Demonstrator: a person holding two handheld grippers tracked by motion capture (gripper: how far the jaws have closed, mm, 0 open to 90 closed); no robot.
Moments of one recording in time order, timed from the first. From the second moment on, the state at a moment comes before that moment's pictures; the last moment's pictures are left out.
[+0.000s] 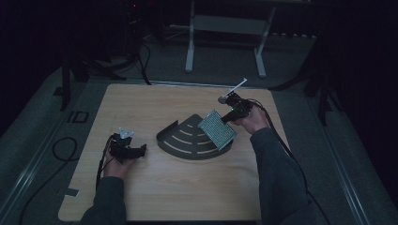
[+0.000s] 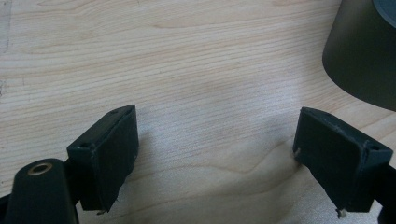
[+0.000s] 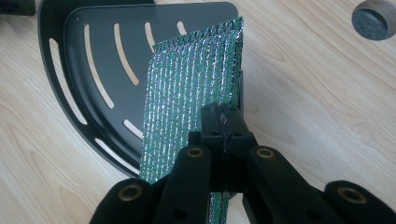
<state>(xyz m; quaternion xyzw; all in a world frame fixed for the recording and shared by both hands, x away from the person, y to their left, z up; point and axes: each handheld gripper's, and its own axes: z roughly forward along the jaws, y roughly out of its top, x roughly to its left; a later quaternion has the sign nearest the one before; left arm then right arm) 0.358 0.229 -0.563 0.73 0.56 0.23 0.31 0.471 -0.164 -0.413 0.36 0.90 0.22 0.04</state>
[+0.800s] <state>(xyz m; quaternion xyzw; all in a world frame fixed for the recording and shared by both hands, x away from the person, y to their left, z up) 0.358 0.229 -0.563 0.73 0.56 0.23 0.31 0.481 -0.147 -0.435 0.36 0.91 0.20 0.05</state>
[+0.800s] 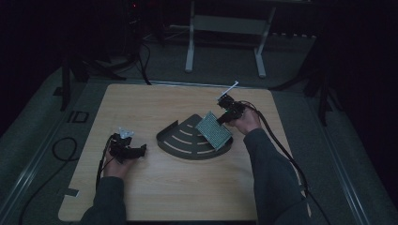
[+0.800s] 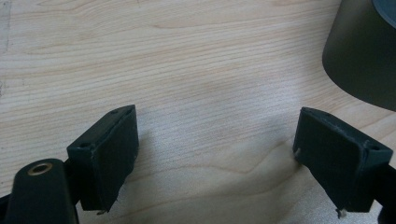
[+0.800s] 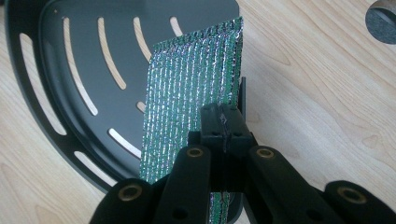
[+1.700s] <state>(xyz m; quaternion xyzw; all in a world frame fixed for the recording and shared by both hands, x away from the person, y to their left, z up) 0.358 0.229 -0.563 0.73 0.56 0.23 0.31 0.483 -0.136 -0.457 0.34 0.93 0.16 0.06</state>
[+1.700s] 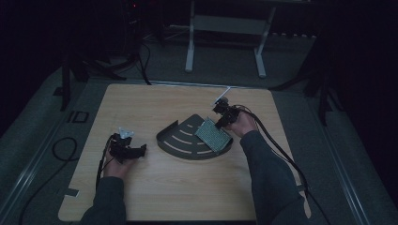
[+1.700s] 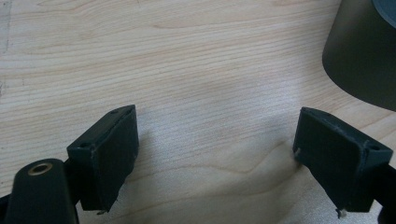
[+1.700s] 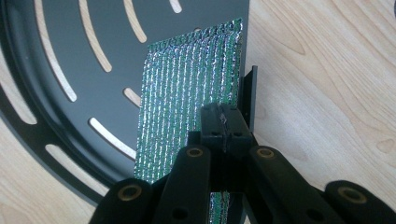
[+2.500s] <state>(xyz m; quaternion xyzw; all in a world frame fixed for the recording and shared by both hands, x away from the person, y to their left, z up) 0.358 0.229 -0.563 0.73 0.56 0.23 0.31 0.487 -0.142 -0.467 0.34 0.92 0.15 0.07</state>
